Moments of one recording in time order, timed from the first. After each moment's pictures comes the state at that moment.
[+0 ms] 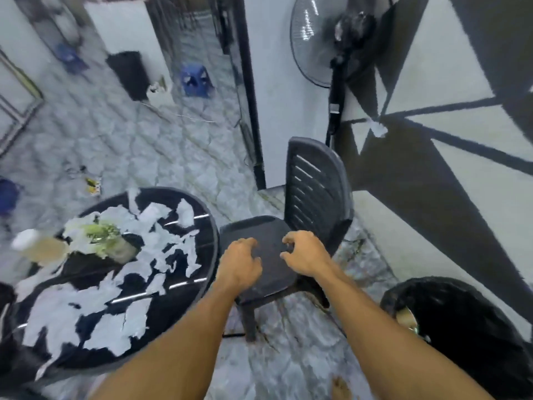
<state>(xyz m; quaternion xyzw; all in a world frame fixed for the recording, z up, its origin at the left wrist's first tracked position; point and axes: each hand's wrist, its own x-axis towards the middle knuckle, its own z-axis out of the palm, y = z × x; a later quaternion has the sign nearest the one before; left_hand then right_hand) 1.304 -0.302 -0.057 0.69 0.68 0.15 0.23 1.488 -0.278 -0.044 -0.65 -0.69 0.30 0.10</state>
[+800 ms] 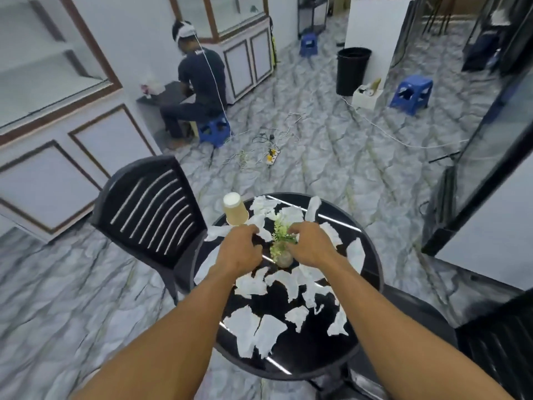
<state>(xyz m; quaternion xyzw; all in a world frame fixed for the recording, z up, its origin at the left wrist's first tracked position) 0.951 -0.313 0.010 0.37 0.89 0.22 0.14 1.076 -0.170 0.007 -0.33 -0.89 0.32 0.02</state>
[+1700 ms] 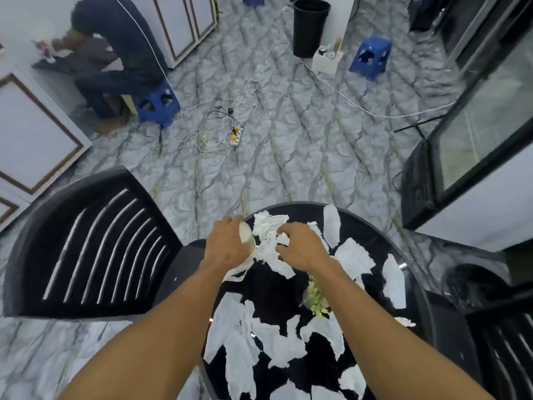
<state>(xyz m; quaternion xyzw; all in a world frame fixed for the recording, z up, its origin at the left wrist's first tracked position) 0.718 -0.218 -0.070 0.44 0.86 0.13 0.20 0.883 -0.120 -0.056 -0.43 -0.85 0.32 -0.02</state>
